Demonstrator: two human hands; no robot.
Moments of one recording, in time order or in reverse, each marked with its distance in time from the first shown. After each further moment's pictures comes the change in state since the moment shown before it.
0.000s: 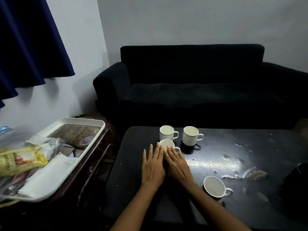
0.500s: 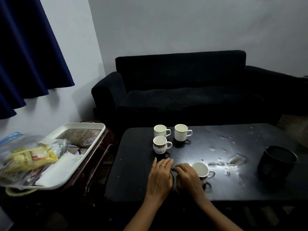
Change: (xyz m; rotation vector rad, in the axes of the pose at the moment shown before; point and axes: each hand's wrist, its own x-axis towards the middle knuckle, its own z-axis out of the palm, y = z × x) left_hand -0.089 0.048 -0.036 -0.141 0.236 0.250; right_hand -0.092 -0.020 -0.063 0.187 0.366 0.047
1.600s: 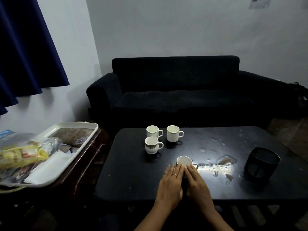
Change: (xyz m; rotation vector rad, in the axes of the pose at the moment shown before) left_hand -0.007 0.063 0.019 0.064 -0.263 0.110; right_hand -0.045 0.044 -0.024 -0.238 -0.166 0.234
